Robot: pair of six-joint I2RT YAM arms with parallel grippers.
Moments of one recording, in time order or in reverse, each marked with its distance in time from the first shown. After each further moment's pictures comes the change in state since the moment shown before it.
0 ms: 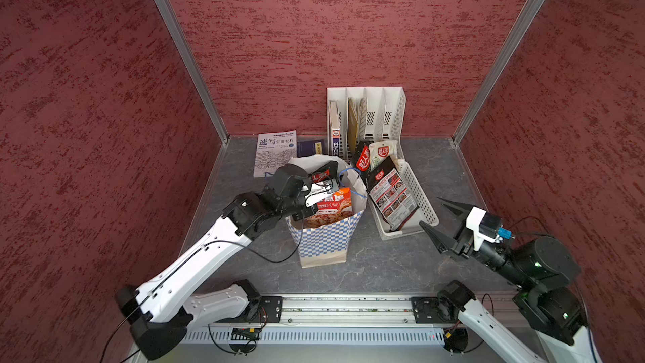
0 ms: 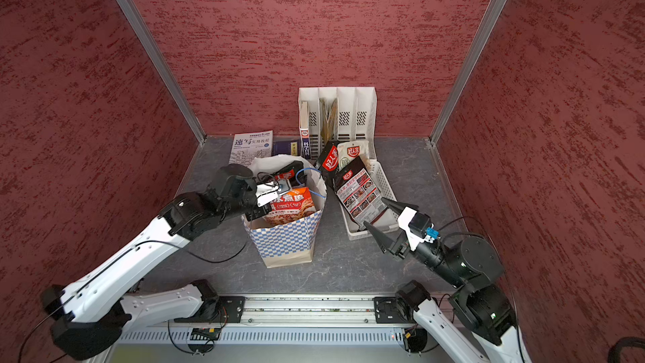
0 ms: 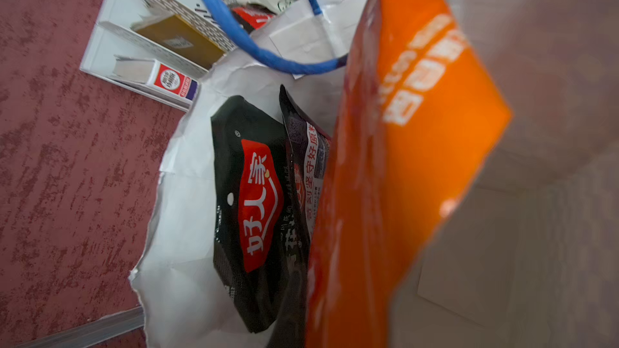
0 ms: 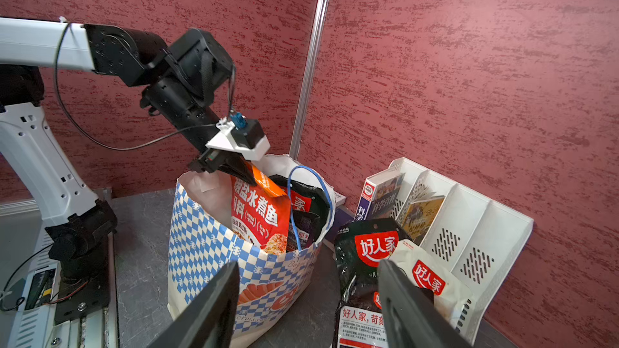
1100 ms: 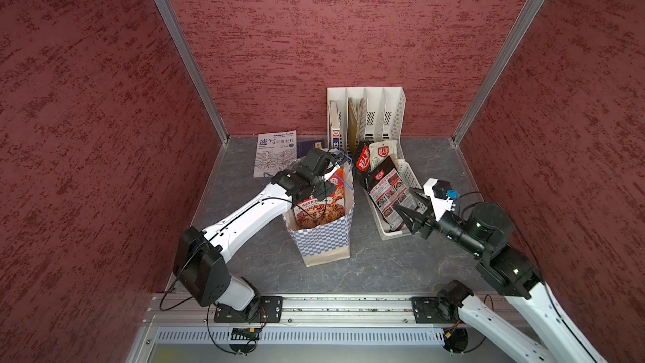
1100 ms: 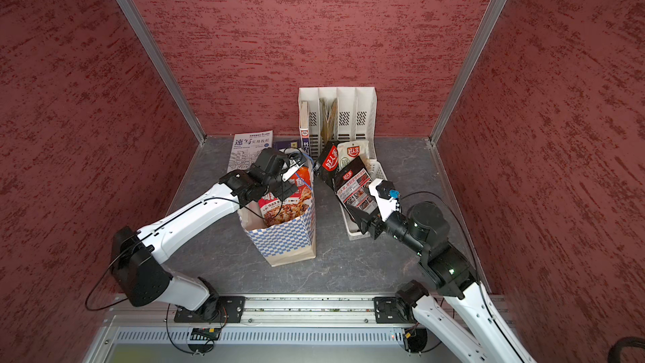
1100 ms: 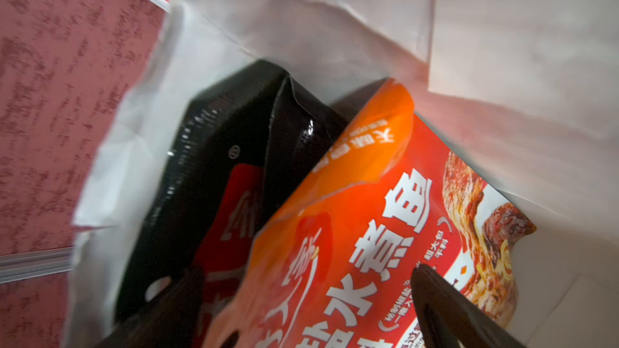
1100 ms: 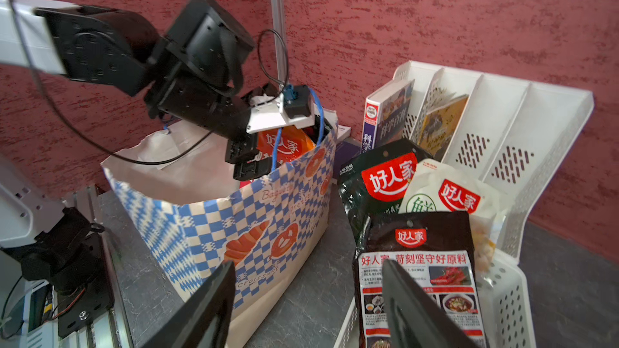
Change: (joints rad) left arm 0.063 0.311 0.059 0.259 -0.201 -0.171; right arm 0.000 0.256 -0.089 0.075 0.131 0.190
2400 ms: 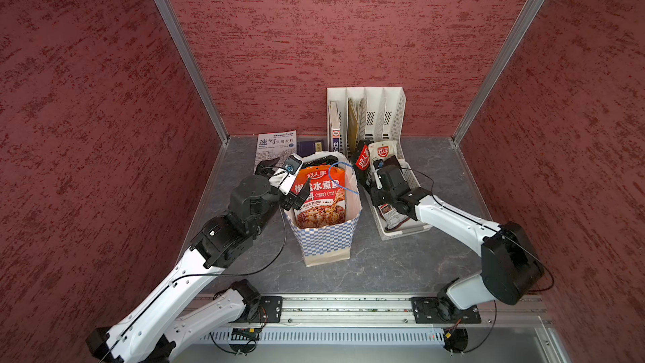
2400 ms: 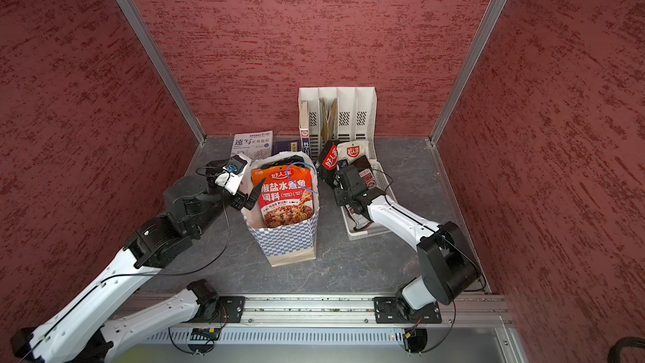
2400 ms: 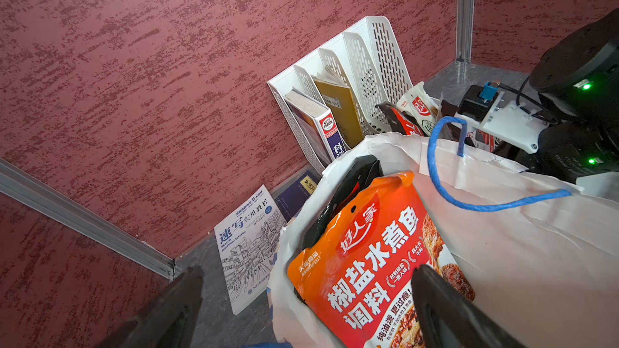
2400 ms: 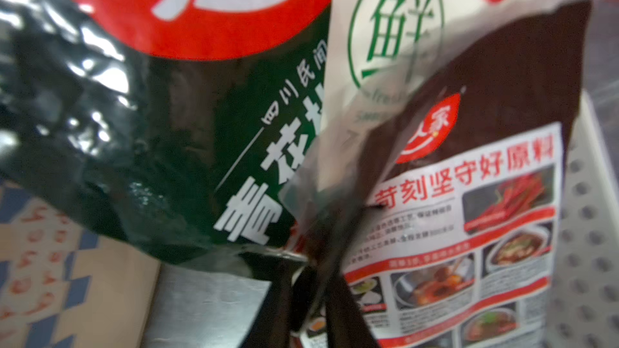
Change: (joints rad) left arm -0.016 -0.635 -0.227 0.099 0.021 -0.152; right arm 0.002 0.892 0.158 0.109 0.417 0.202
